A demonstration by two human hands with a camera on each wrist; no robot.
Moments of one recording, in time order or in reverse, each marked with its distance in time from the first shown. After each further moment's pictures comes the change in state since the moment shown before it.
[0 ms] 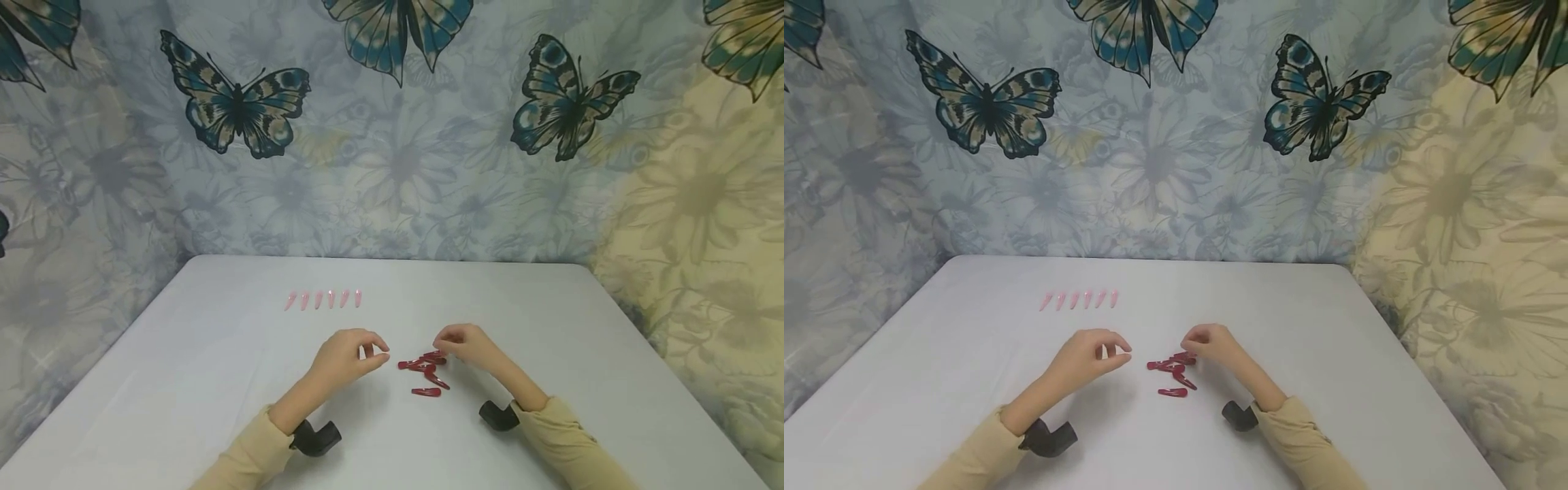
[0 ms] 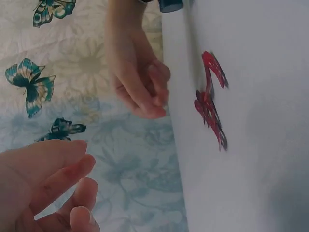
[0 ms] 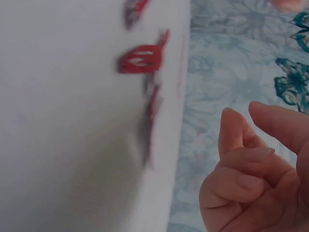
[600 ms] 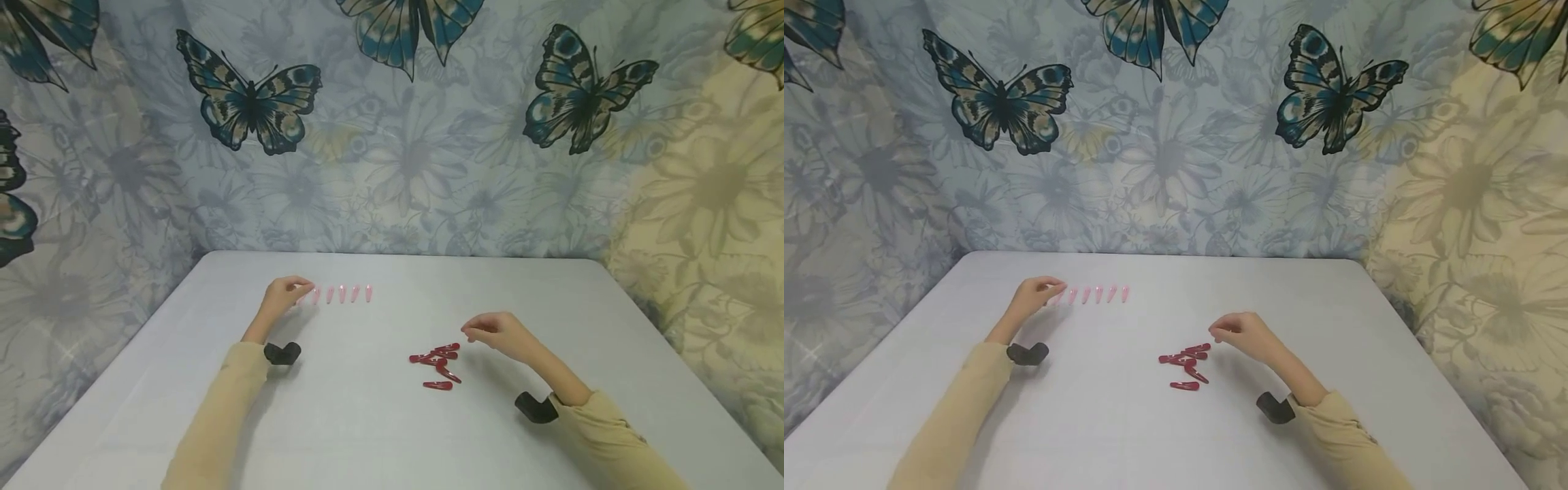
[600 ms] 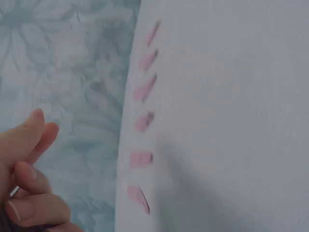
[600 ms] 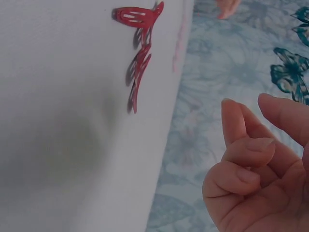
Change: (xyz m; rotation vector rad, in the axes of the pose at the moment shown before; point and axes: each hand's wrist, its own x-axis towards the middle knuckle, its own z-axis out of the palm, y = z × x) left_hand 0.032 -0.152 -0.072 -0.144 0.173 -0.396; right_hand -0.017 -0.006 -0.032 -0.072 -0.012 -0.066
